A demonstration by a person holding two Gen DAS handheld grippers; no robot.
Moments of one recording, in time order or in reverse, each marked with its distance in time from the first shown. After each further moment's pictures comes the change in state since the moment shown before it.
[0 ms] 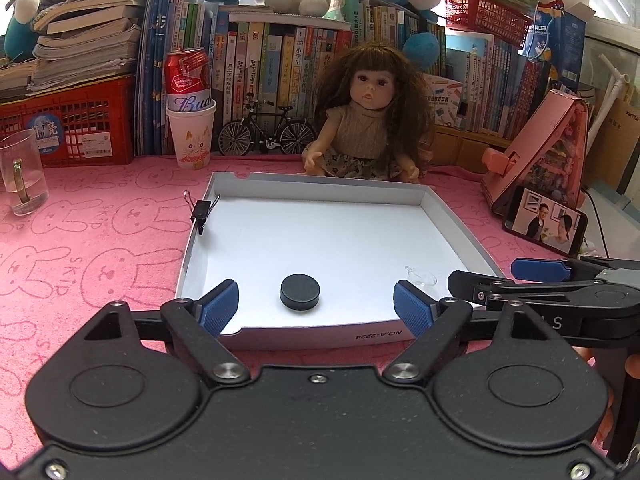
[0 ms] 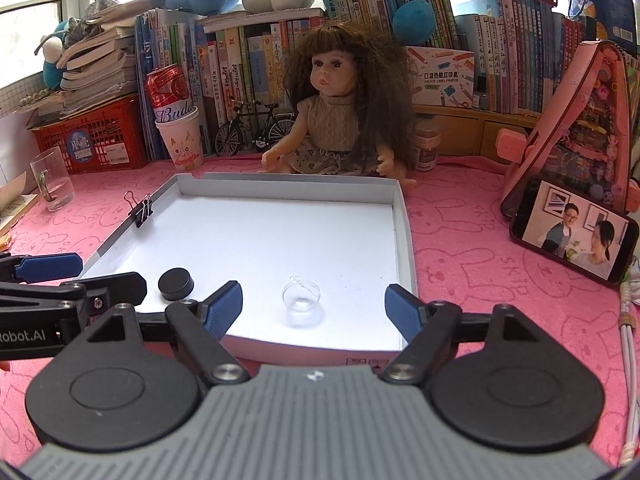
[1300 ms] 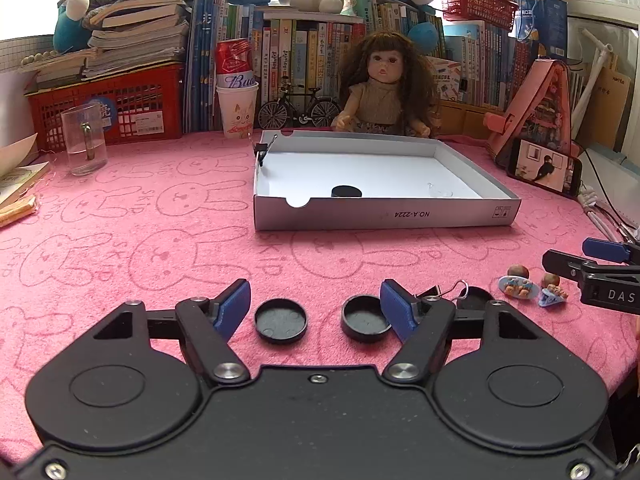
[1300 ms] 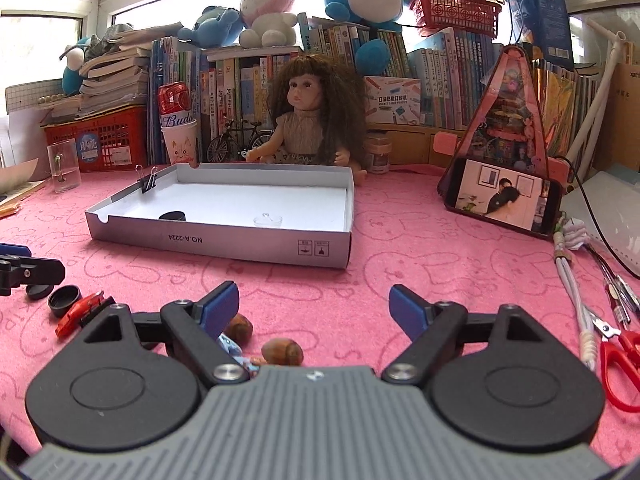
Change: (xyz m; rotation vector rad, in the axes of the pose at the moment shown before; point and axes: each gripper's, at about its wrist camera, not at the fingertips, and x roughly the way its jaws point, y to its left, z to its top) left arm -0.080 0.030 -0.106 0.055 -0.043 0.069; right arm -0.079 -0.022 -0.115 -0.013 -0.182 -0.067
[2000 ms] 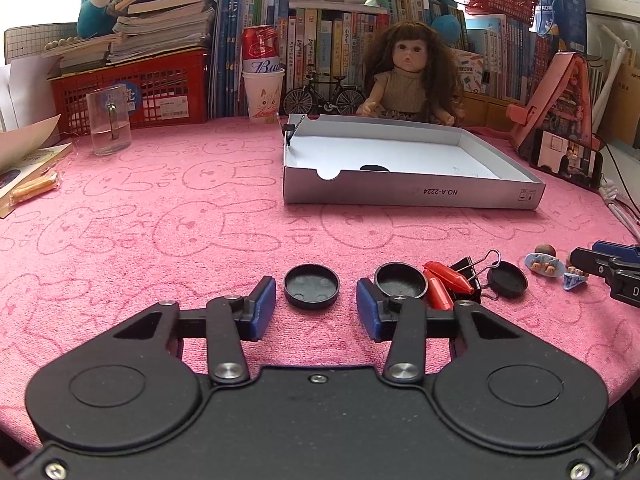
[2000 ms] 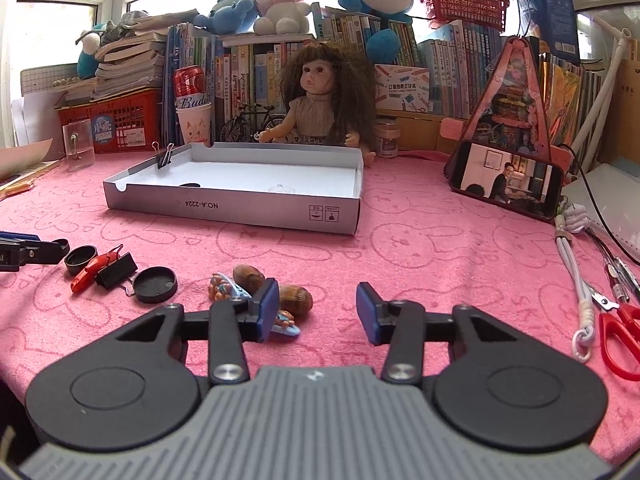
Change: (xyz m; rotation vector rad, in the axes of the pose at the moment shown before) left arm 0.007 0.007 -0.019 -0.024 0.007 0.061; right arm -0.007 0.008 -0.015 -0.039 0.023 0.041
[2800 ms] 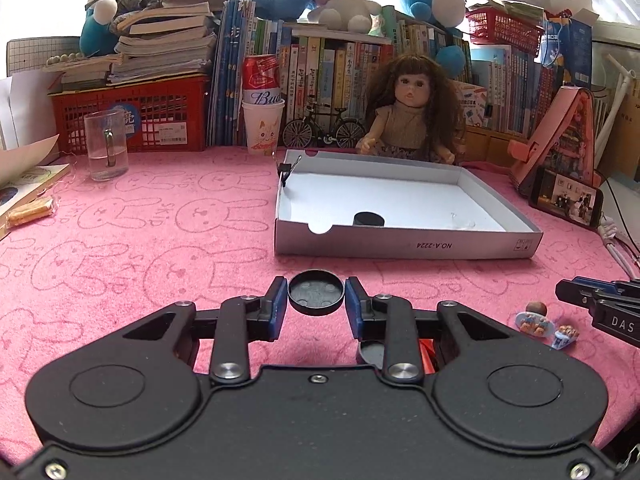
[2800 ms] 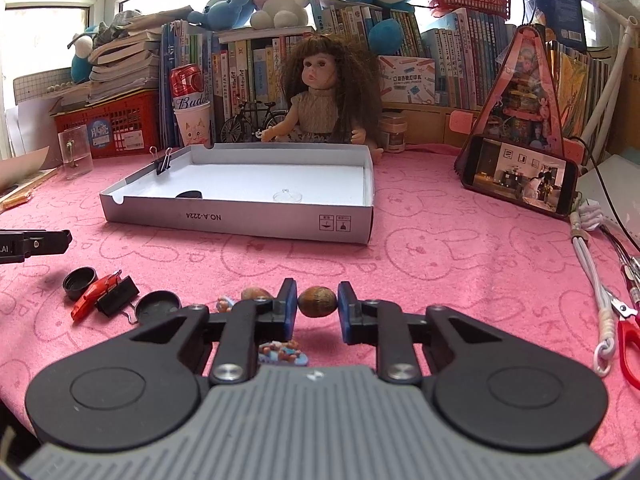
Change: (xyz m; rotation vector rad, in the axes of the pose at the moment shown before) left arm 0.002 -0.006 0.035 -0.035 -0.068 -0.011; right arm 0.016 0.002 0.019 0.039 0.016 0.003
